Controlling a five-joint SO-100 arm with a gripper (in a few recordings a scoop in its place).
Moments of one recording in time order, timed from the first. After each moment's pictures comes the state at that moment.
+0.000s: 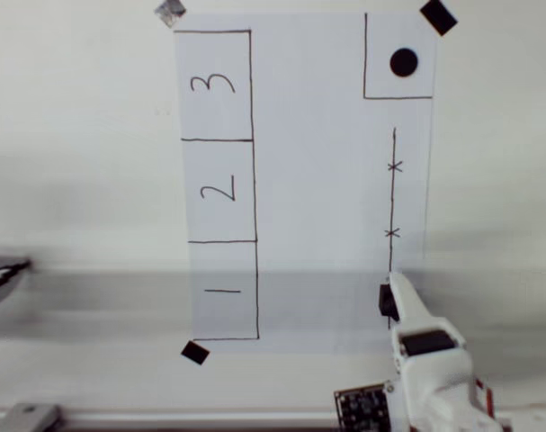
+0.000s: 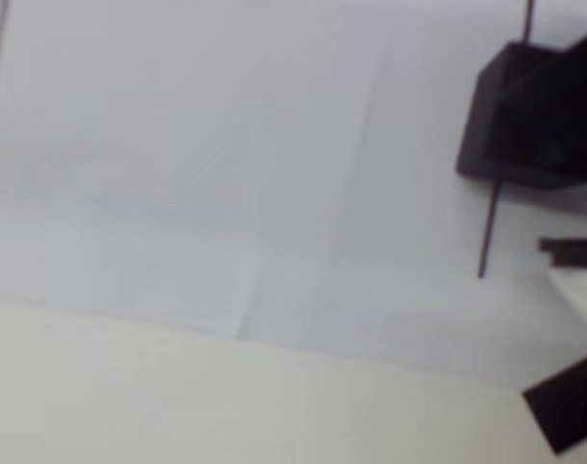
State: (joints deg) arm -15.3 81.5 96.2 69.3 5.2
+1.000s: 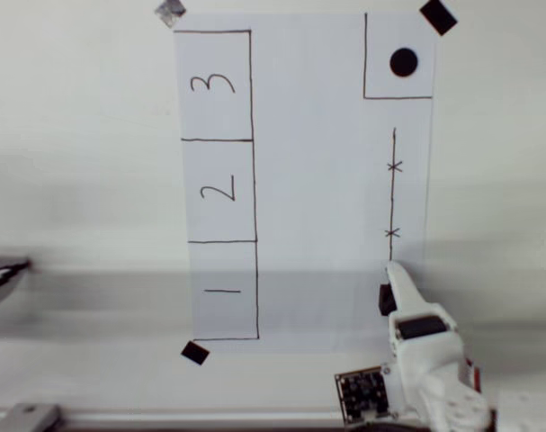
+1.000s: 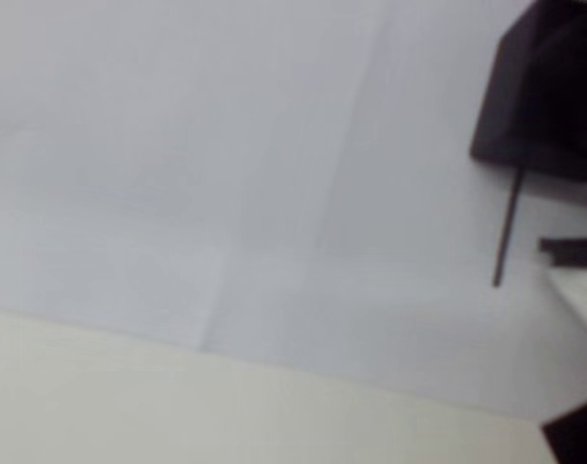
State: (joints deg) arm -15.3 78.4 101.3 62.0 3.2
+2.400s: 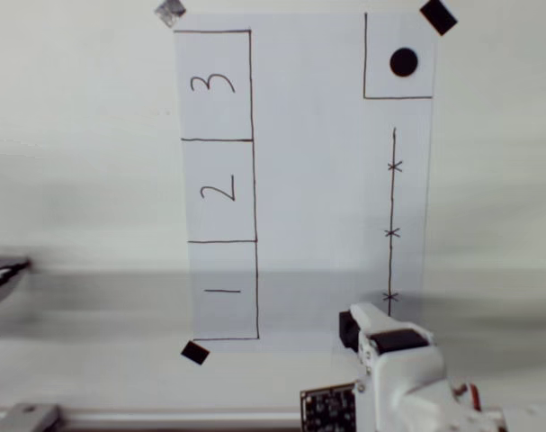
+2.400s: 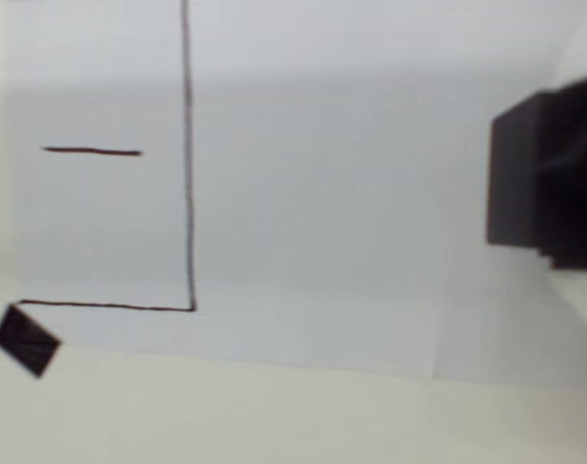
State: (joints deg) arm -11.2 79.3 86.0 65.6 9.0
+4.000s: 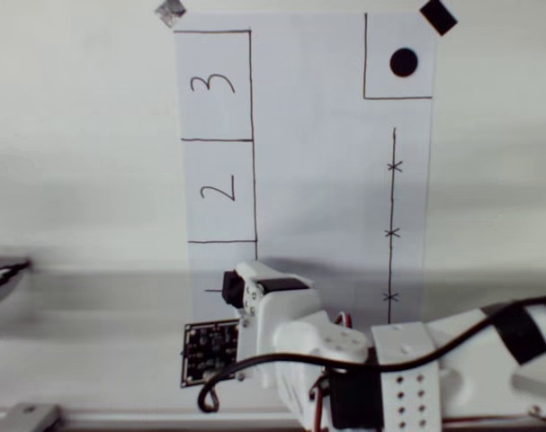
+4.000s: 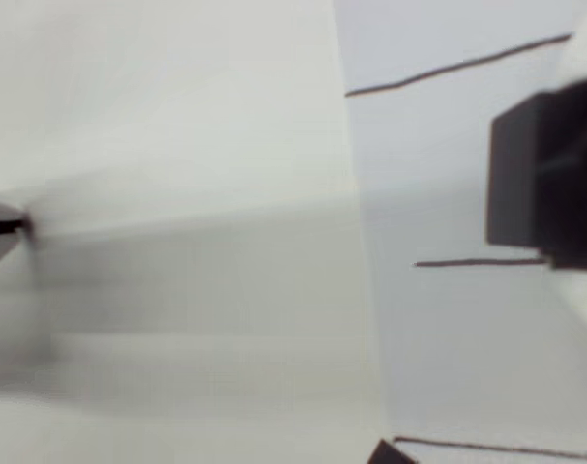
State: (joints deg) arm -3.1 39.6 35.6 61.5 9.5
